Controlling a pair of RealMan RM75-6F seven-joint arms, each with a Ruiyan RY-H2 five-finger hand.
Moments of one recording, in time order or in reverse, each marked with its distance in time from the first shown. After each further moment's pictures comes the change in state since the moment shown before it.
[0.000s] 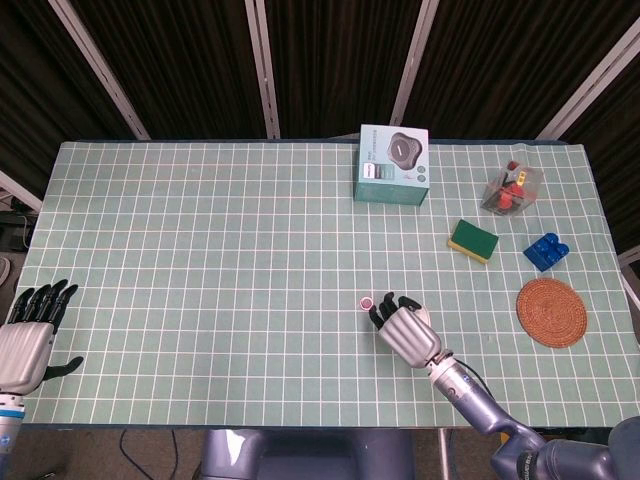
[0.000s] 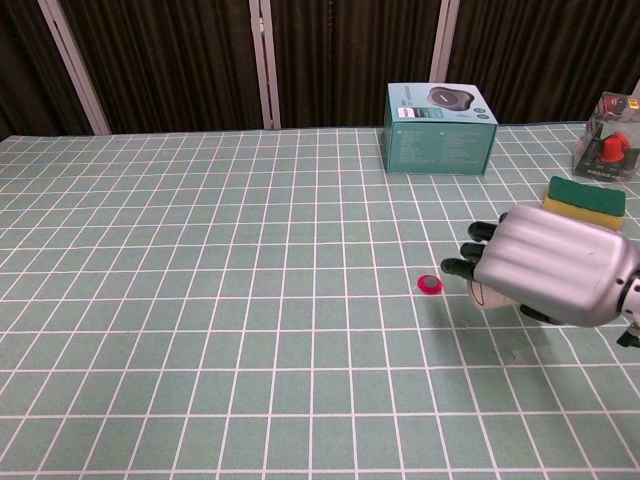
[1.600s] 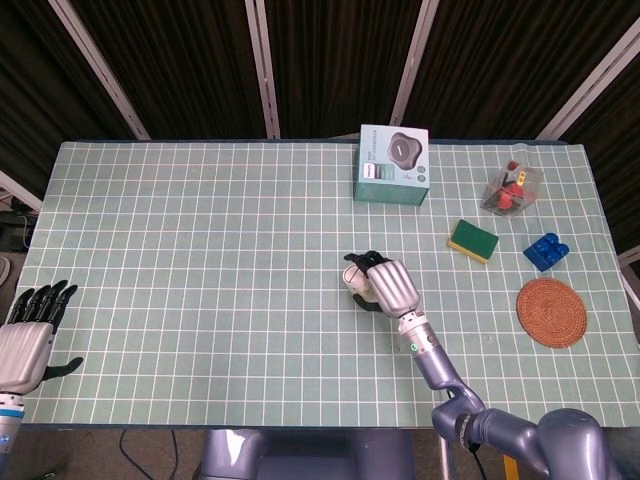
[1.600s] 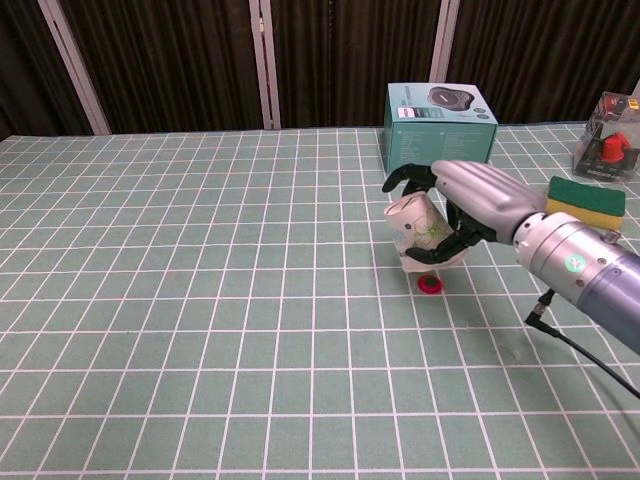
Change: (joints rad) left arm -0.003 0.005 0.001 -0.003 -0.009 -0.010 -0.007; right arm 0.069 -0.327 0.248 0.407 0.113 -0.011 0.998
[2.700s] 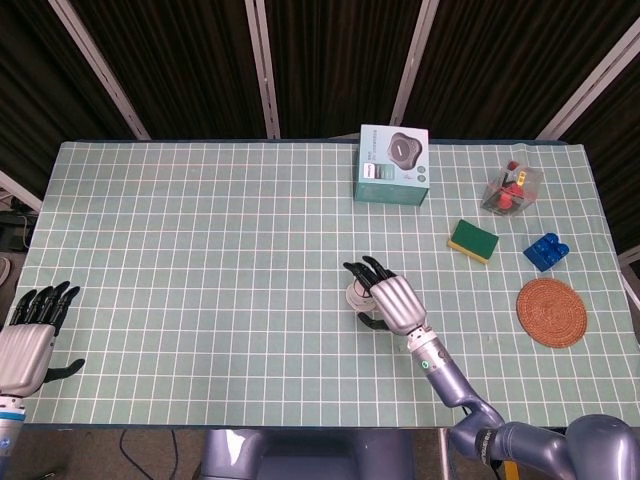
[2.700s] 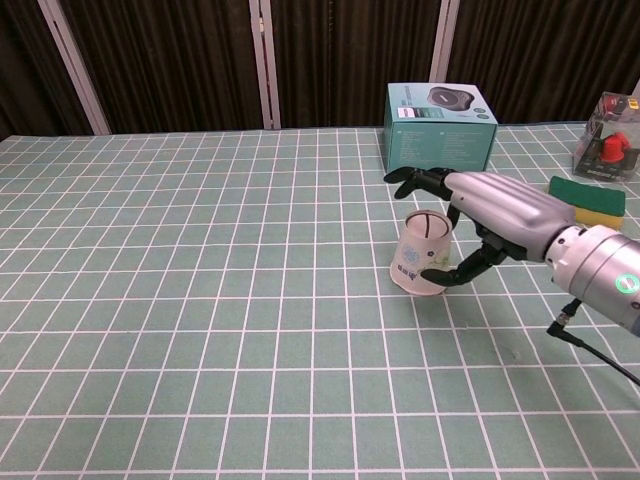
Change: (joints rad) left arm 0.006 0.005 0.008 -0.014 0.023 0.016 -0.001; right arm -0.059 0.122 -0.069 -0.192 -0.069 0.039 -0.023
